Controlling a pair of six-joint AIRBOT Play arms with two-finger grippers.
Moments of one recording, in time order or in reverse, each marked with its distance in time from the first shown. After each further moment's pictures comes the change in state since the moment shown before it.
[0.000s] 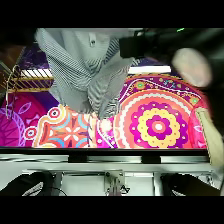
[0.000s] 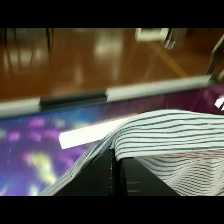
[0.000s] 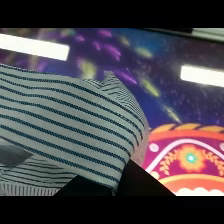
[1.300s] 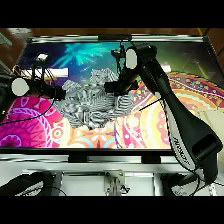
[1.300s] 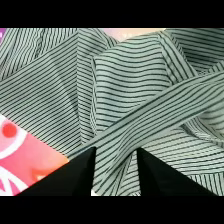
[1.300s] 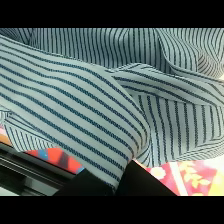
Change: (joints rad) left arm 0.029 -0.182 -0.357 0.204 -0.376 -0.056; right arm -0.150 -0.471 0.042 0.554 0.350 -0.111
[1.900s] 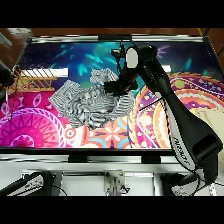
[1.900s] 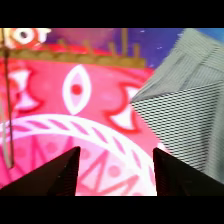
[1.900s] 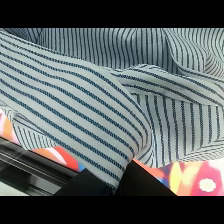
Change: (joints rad) left arm 0.528 -0.011 0.234 0.023 -0.140 0.123; right arm -0.003 0.002 0.000 0.019 -0.002 -0.008
